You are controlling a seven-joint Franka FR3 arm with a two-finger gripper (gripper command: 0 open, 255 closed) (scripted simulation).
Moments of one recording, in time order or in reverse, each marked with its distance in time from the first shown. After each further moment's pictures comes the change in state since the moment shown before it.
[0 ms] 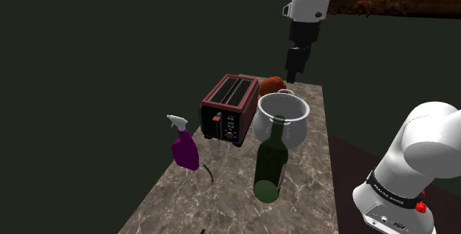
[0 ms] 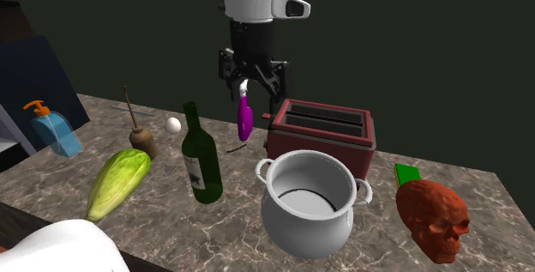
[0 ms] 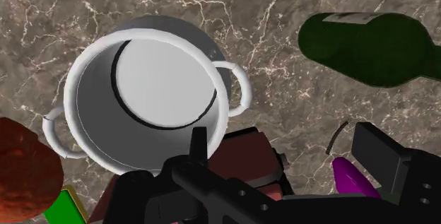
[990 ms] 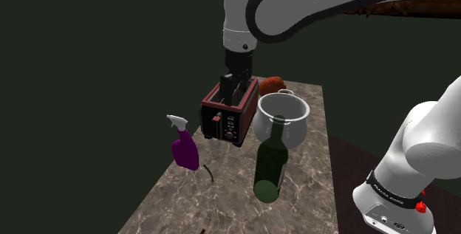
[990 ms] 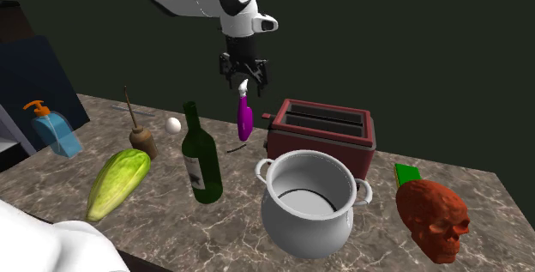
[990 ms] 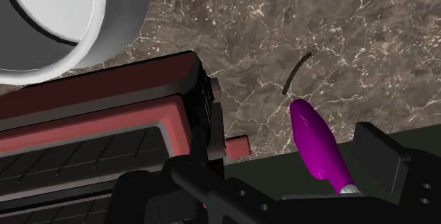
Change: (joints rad) arm 0.038 0.436 0.235 0.216 -0.056 0.307 0.236
